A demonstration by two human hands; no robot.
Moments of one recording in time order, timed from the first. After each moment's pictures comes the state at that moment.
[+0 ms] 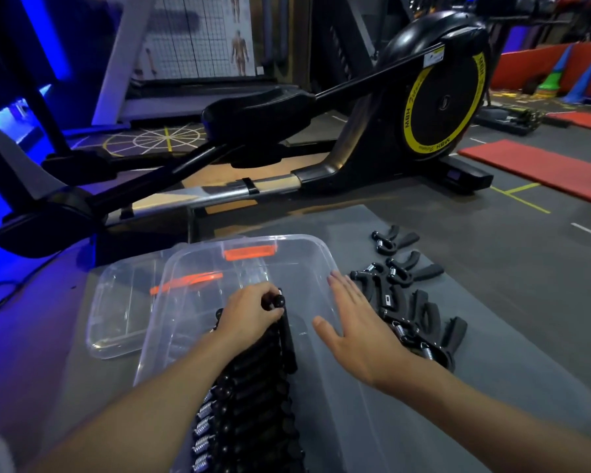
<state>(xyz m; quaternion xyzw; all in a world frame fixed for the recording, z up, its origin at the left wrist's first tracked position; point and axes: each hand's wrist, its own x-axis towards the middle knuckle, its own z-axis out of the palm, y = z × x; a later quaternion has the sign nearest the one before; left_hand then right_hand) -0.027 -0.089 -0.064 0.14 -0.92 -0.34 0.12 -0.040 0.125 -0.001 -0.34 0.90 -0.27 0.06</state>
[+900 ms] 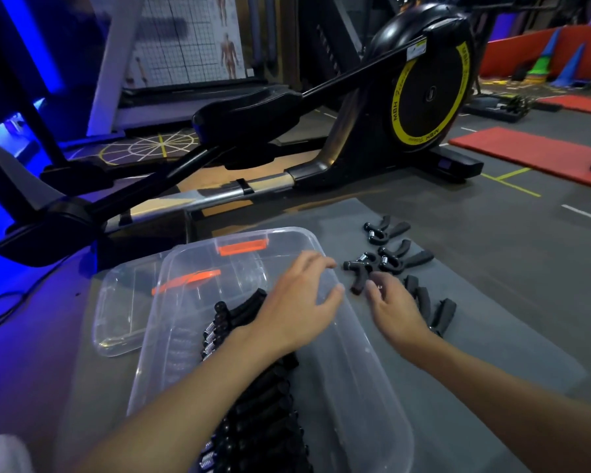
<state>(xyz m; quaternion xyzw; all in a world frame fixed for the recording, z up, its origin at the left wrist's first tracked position) 0.007 0.010 0.020 -0.03 -0.94 -0.32 0.15 -0.074 0.168 -0.031 -0.11 0.88 -0.47 0.01</state>
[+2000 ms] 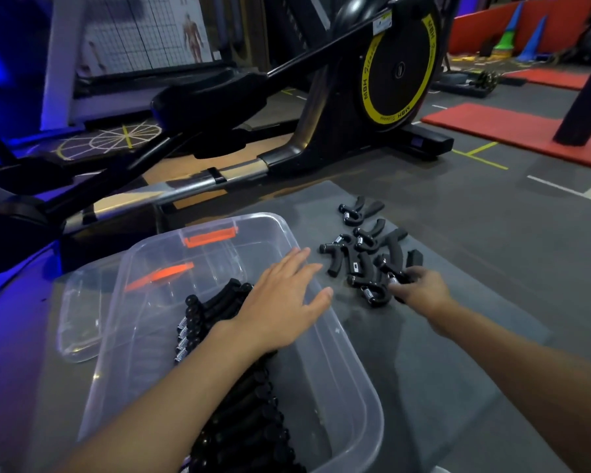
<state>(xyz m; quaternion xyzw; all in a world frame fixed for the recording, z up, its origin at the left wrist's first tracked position) 0.002 0.026 0.008 -0.05 -0.98 -0.21 0.01 -0.126 0.254 -0.067 0.08 0.86 -0.50 0.07</state>
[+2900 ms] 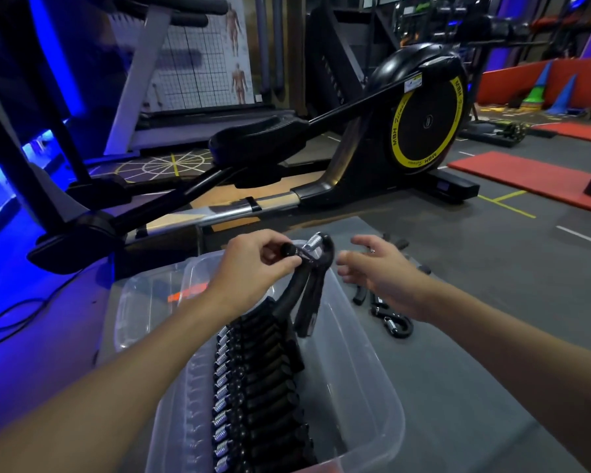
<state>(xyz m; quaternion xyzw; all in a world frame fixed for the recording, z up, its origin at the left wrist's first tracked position) 0.045 -0.046 0.085 0.00 -0.87 -0.42 0.25 -0.057 0.156 0.074 -0.15 0.71 -0.65 0.21</state>
